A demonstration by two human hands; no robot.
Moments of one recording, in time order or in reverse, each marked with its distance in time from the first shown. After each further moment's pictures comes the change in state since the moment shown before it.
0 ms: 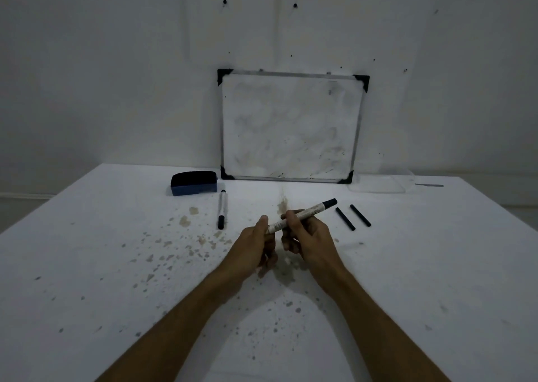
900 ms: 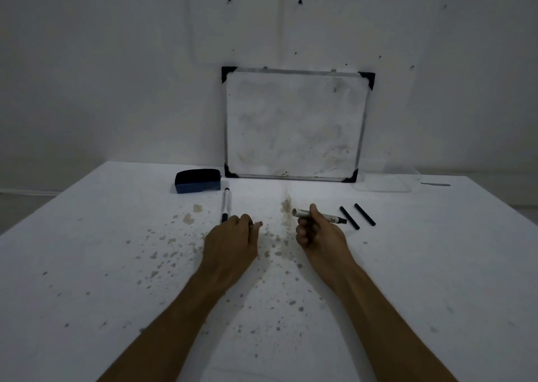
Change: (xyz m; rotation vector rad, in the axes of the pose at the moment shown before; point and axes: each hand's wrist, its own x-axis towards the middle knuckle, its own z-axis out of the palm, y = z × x) left_hand 0.012 -0.034 -0.031 1.015 0.404 0.347; right_hand 0.020 0.012 -0.013 0.605 0.151 0.312
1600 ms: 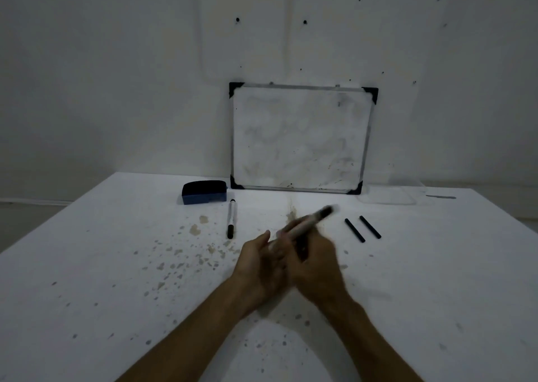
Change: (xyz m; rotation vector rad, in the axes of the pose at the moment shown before) left_hand -0.005 0.049 -0.015 -2.048 -0.596 -0.969; right_hand -0.052 0.012 0.031 -1.042 -0.116 -0.693
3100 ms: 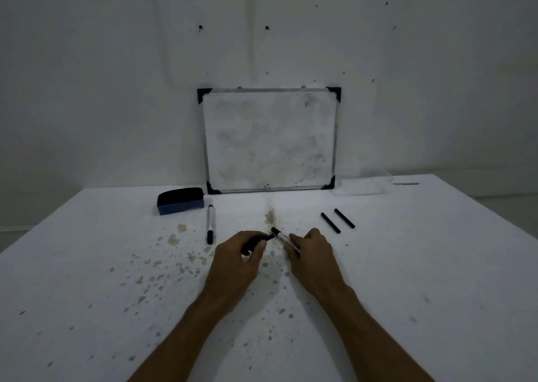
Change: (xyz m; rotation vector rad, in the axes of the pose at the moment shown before) left_hand 0.000 0.004 -0.024 1.463 0.201 1.031; right_hand 0.009 0.067 -0.020 -0.675 -0.094 0.221
